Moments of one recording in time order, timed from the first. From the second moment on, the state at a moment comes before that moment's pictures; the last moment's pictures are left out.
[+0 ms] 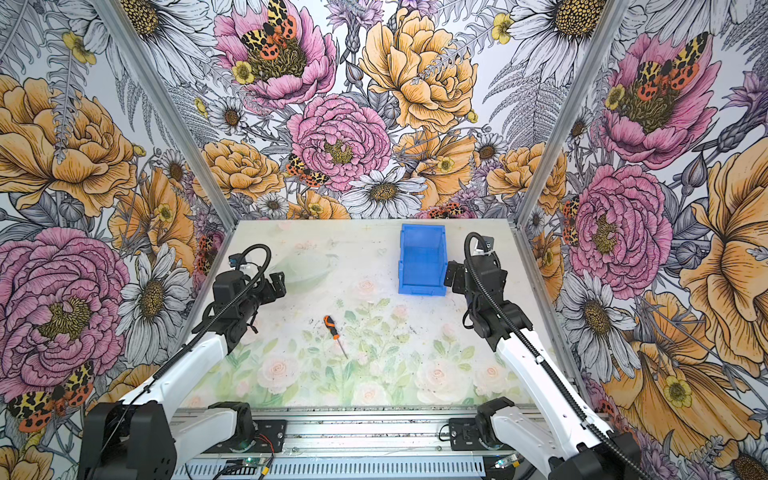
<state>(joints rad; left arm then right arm) -0.05 1.11 0.59 0.03 -0.02 -0.32 0.33 1.01 0.93 -0.44 0.39 0.27</state>
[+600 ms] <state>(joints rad) -0.04 1.13 0.65 -0.17 0.03 -0.41 0.85 1.71 1.48 -0.69 0.33 0.28</state>
